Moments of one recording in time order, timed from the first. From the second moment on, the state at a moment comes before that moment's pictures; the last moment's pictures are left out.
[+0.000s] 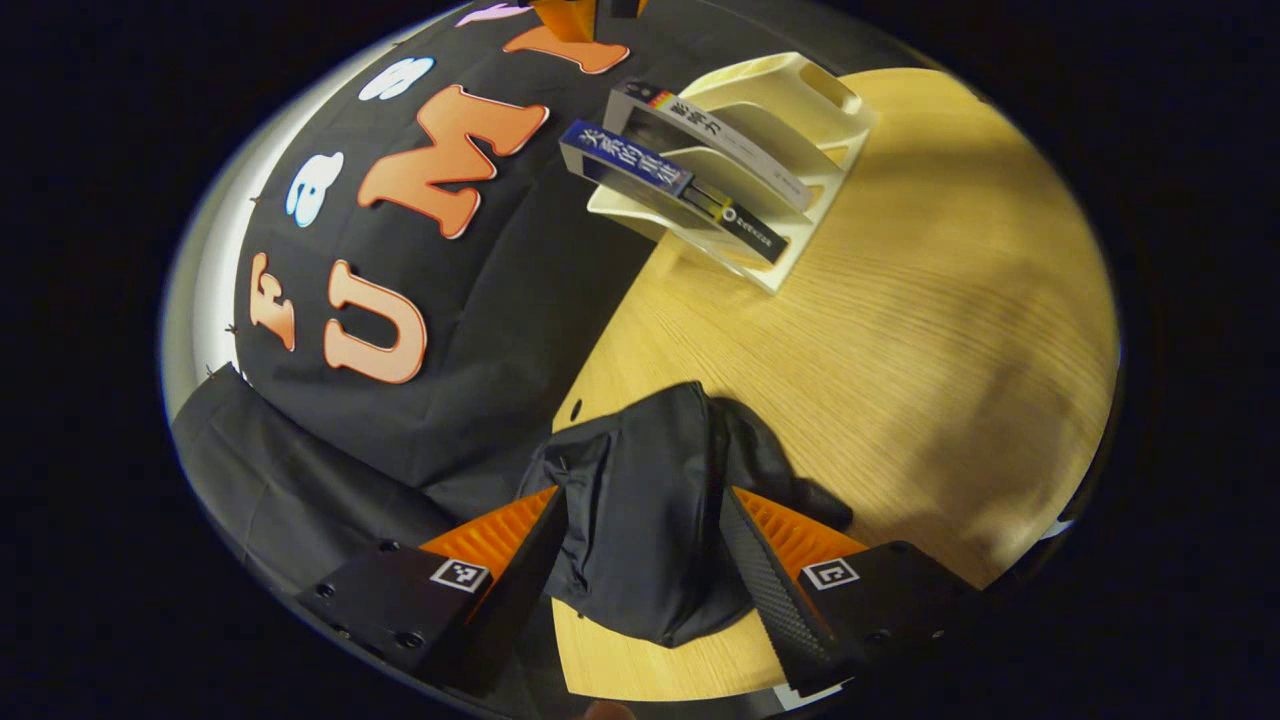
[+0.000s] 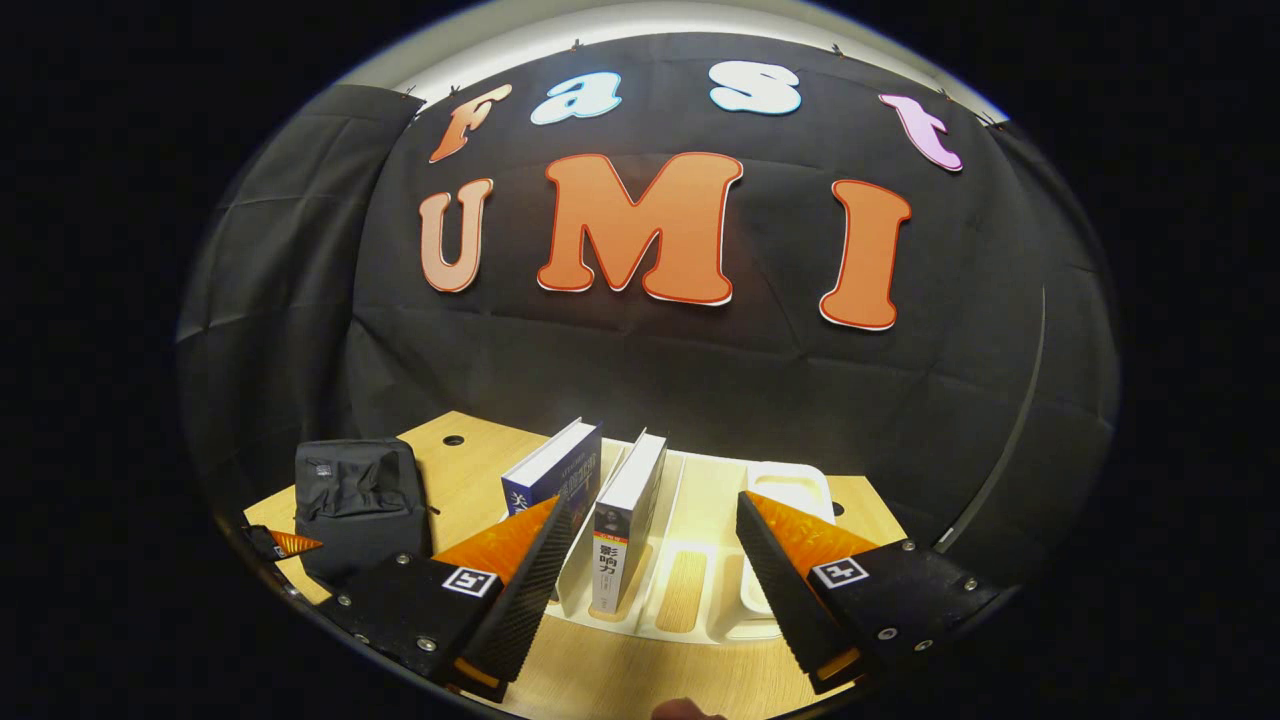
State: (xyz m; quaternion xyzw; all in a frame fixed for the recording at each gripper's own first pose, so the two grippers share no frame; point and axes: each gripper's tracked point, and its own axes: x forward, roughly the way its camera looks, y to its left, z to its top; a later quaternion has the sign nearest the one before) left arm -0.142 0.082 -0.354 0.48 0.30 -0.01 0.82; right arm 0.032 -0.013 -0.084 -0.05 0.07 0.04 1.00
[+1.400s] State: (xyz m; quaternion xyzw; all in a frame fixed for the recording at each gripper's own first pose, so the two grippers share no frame) left arm -0.082 0.146 -0.329 0.34 0.43 -0.07 0.83; right arm 0.066 0.039 -0.068 -0.09 0.13 0.07 0.98
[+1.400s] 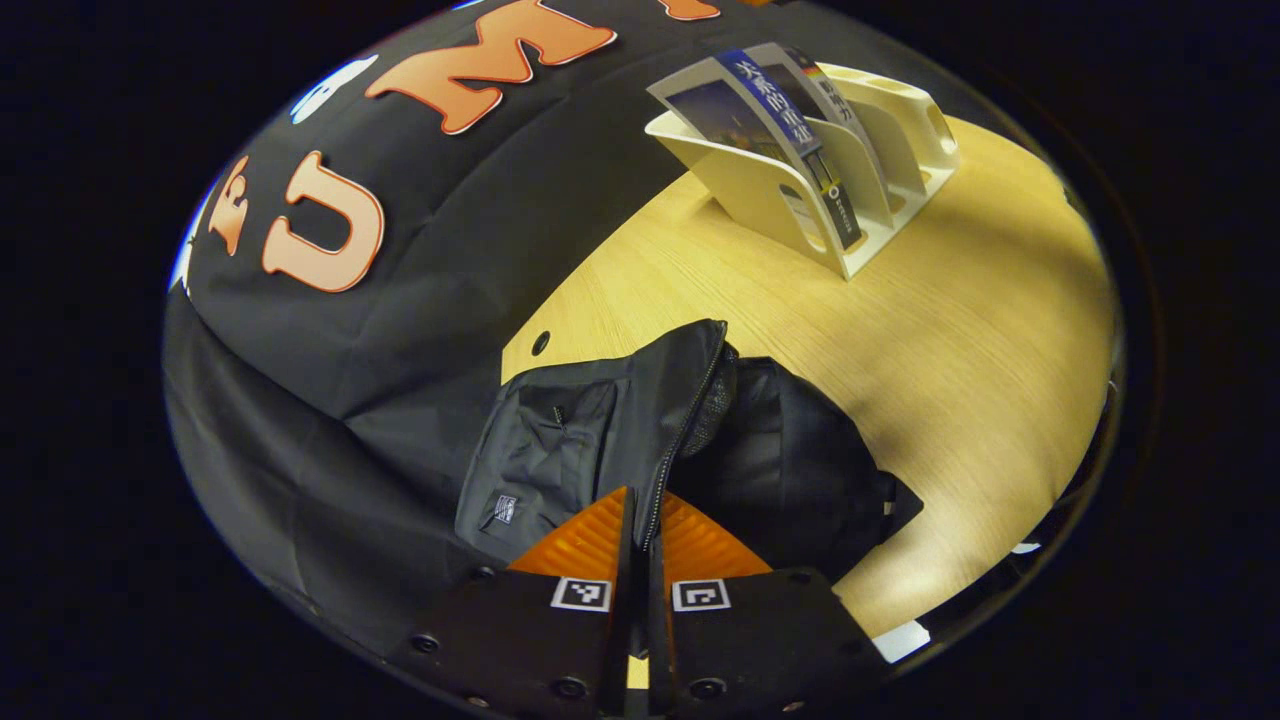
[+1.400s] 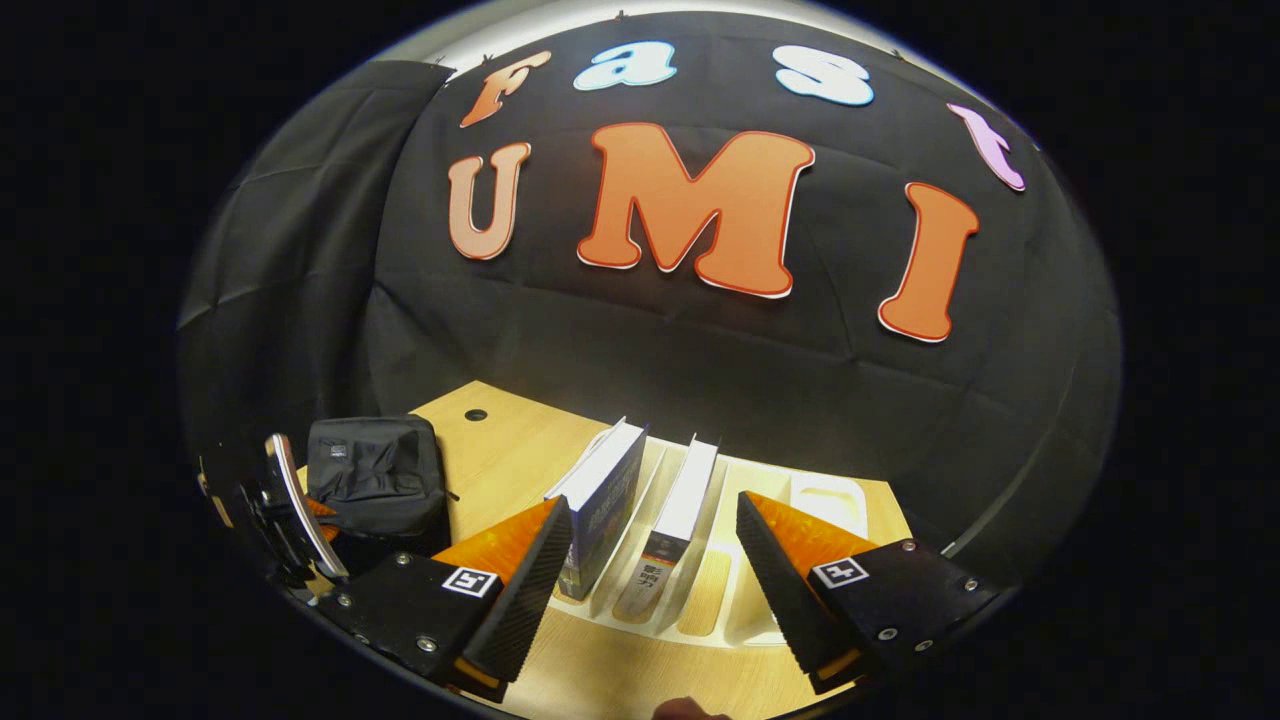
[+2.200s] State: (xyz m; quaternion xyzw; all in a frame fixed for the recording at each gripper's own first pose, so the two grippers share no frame) left arm -0.015 0.196 -0.226 0.25 0.44 -0.20 0.84; right arm 0.119 0.088 -0.063 -0.12 0.26 0.05 0.96
